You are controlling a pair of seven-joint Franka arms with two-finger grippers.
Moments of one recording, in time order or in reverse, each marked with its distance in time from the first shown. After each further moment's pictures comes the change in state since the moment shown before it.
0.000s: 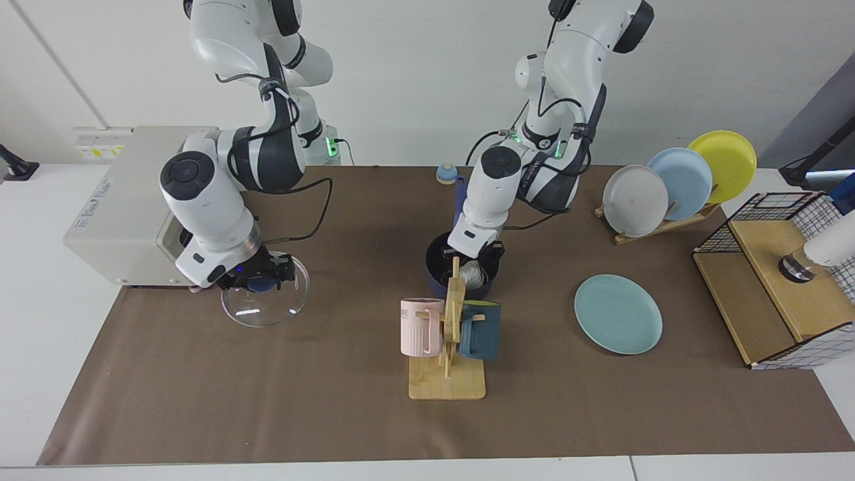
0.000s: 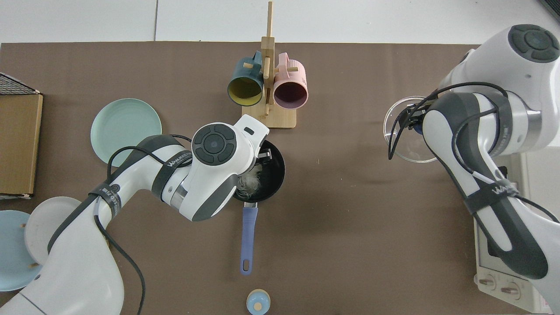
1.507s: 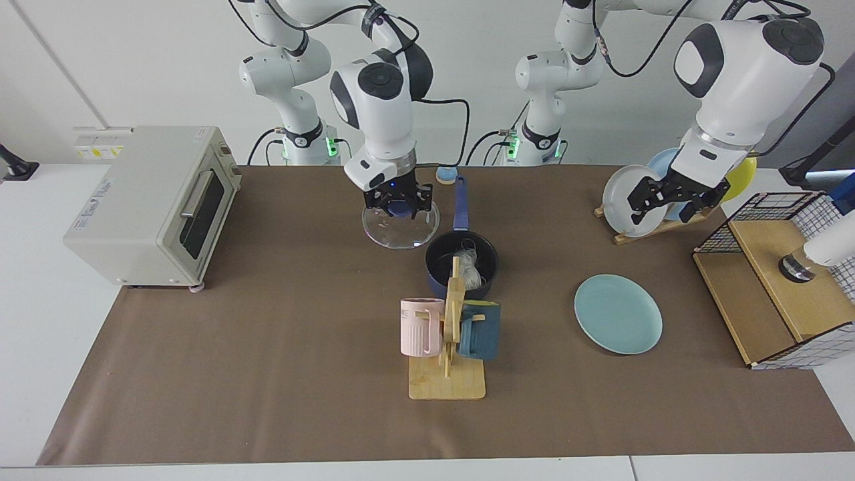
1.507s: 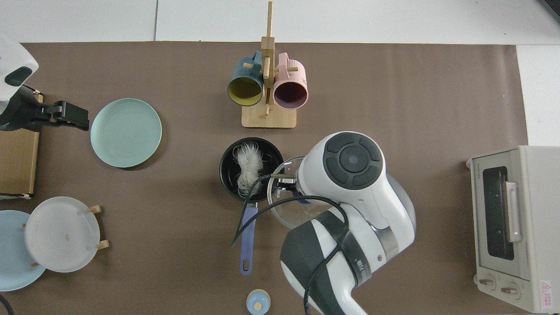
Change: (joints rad) left arm 0.025 -0.244 0.537 0.399 -0.236 -0.626 0.831; right arm 0.473 -0.229 0.015 -0.273 0.076 0.110 0.749
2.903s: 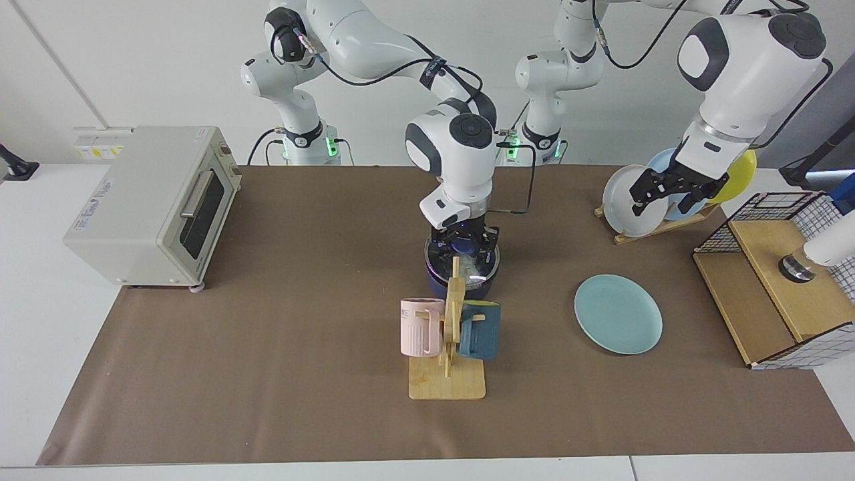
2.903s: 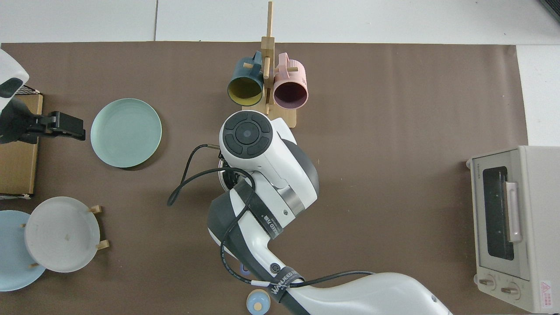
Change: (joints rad) left arm -0.003 -0.057 0.023 -0.073 -0.027 0.002 -0.023; right arm 0.117 0.418 -0.012 0.460 -0.043 0.000 0.265
